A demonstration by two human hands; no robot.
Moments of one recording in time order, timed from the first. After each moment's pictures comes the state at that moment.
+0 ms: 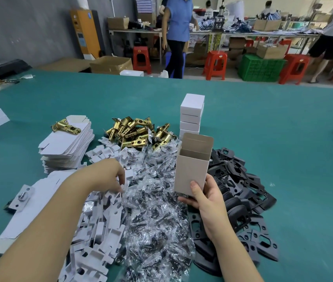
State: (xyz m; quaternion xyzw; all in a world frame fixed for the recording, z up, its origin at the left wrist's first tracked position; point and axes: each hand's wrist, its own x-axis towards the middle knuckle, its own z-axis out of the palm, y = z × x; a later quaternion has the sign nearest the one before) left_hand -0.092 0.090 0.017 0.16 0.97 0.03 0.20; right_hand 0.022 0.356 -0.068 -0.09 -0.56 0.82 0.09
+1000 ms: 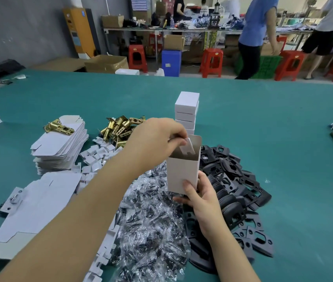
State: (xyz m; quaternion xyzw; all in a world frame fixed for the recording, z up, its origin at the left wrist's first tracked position) left_hand -0.056 0.212 0.095 0.35 0.89 0.26 -0.13; right_hand 0.024 0.357 -0.069 -0.05 -0.59 0.80 0.08
